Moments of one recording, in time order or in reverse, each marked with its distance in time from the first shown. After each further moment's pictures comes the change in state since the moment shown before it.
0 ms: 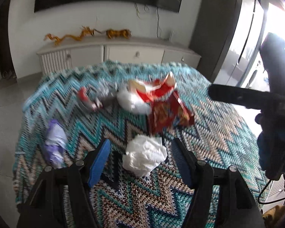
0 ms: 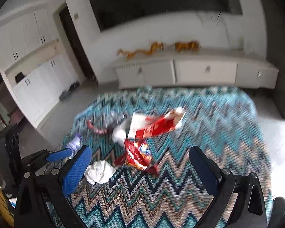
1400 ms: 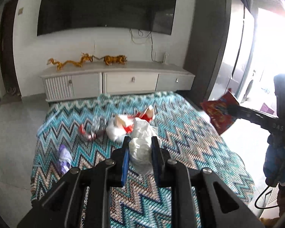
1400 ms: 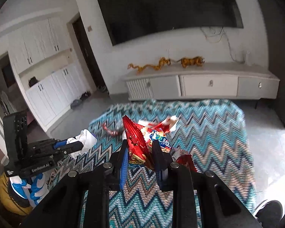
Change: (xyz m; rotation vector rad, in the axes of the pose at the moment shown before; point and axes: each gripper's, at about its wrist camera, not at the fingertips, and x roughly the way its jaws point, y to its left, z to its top) left arm -0.096 -0.058 0.032 0.040 -0.192 0.026; right arm -0.135 -0.018 -0.023 -0.046 -0.201 0.050
